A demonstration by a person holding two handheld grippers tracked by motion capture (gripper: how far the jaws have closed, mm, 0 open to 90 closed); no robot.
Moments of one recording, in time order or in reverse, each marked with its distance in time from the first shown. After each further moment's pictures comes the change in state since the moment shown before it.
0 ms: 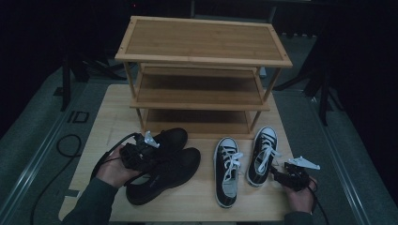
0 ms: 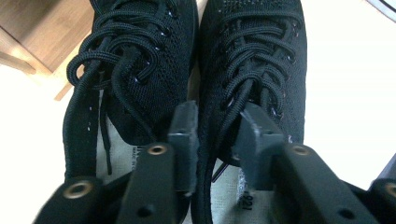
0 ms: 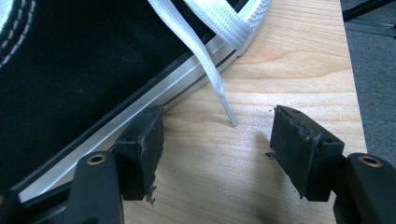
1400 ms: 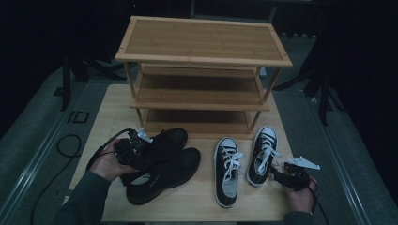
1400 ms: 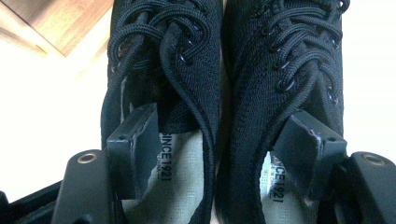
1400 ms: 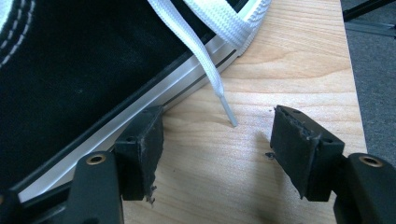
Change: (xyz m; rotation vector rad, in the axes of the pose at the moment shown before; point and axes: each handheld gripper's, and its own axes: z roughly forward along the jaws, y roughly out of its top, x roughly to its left) left arm 0.028 -0.009 0.007 0.029 -0.026 -0.017; right arm 0.000 0.000 0.000 -0.001 0.001 0.000
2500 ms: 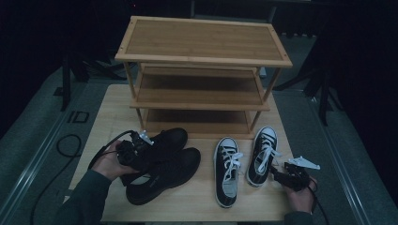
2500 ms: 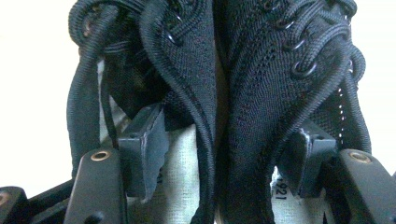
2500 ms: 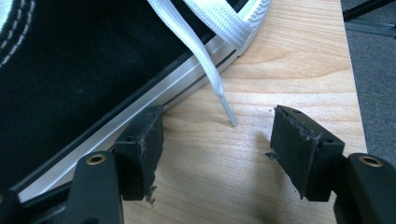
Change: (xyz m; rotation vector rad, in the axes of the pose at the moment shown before) left arm 0.006 -0.002 0.018 0.051 -0.066 0.020; right arm 0.000 0.000 0.000 0.000 0.001 0.000
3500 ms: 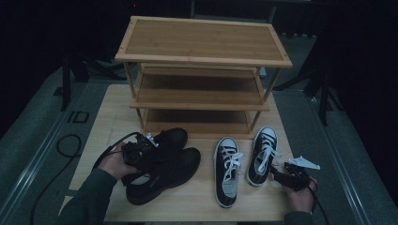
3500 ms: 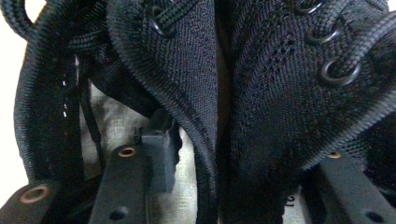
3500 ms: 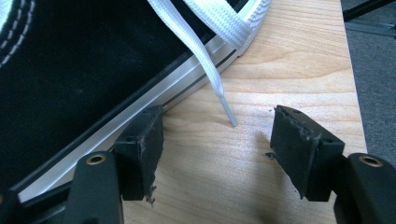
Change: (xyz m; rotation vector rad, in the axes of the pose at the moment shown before) left arm 0.001 0.007 0.018 0.087 -0.013 -0.003; right arm 0.000 0.000 0.000 0.000 0.000 0.000
